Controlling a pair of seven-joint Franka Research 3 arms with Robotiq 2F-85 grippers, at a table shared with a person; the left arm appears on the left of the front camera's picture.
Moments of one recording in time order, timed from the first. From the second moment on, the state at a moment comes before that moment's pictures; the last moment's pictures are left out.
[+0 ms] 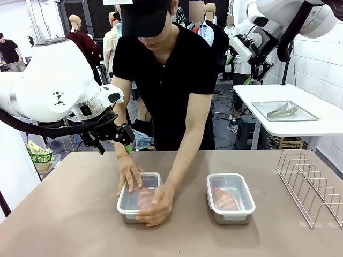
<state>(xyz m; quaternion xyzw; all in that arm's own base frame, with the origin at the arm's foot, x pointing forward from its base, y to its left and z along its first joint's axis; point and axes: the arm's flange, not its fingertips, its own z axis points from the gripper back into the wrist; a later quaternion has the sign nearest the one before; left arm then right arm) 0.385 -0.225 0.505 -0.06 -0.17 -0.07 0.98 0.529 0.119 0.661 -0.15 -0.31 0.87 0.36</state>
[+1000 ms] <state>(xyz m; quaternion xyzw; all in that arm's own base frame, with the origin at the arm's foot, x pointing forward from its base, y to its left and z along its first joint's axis) 0.385 -0.225 0.505 -0.06 -0.17 -0.07 0.98 0.529 0.119 0.661 -0.15 -0.31 0.87 0.36</state>
